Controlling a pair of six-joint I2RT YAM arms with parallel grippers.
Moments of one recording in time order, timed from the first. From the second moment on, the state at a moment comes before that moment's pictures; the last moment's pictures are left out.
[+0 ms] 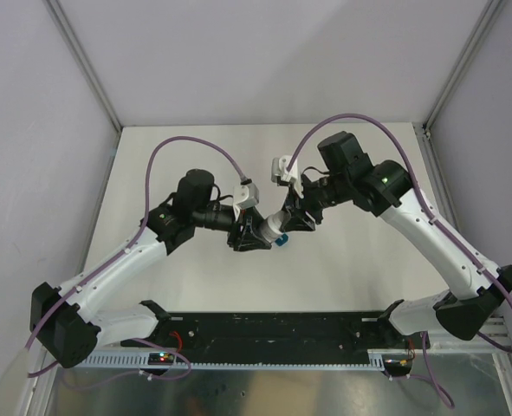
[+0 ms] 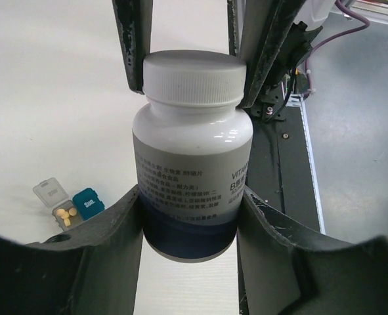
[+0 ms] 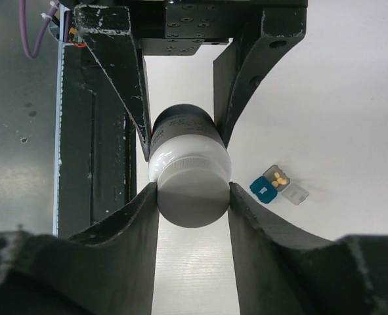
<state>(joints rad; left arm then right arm) -0.64 1.15 0.96 -0.27 0.90 0.17 0.71 1.37 1.60 -0.99 -0.69 -0.53</state>
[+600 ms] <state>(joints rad) -0.71 1.14 0.96 -0.30 0.60 0.23 0.67 1.49 1.67 -1.02 -0.68 -0.43</state>
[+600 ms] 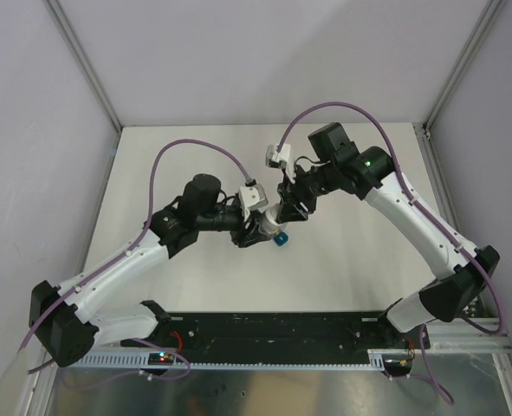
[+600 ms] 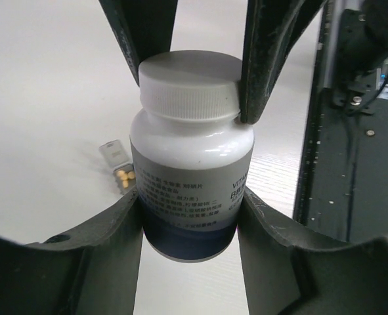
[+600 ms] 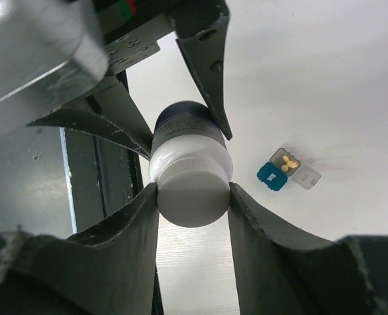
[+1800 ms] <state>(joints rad) -0.74 1.12 0.94 -0.22 0.37 0.24 0.62 1.54 1.71 -1.01 -0.71 -0.30</state>
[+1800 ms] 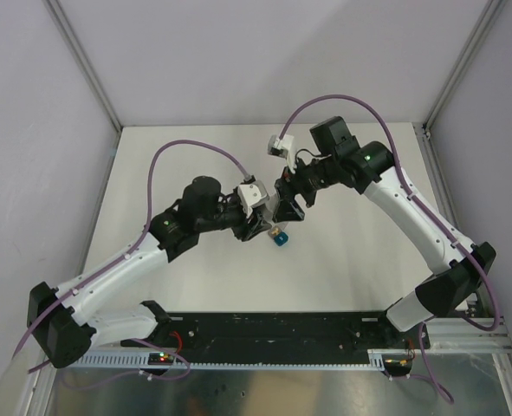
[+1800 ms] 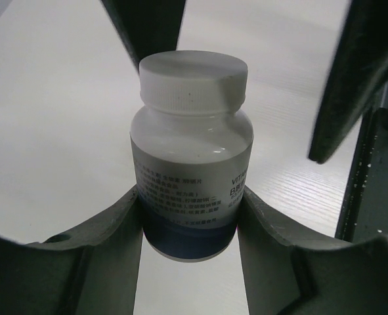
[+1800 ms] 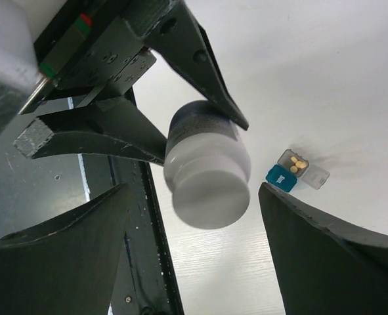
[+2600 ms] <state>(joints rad) -0.74 1.11 0.94 -0.20 0.50 0.19 0.61 1.53 1.63 -0.93 -0.76 -0.26</state>
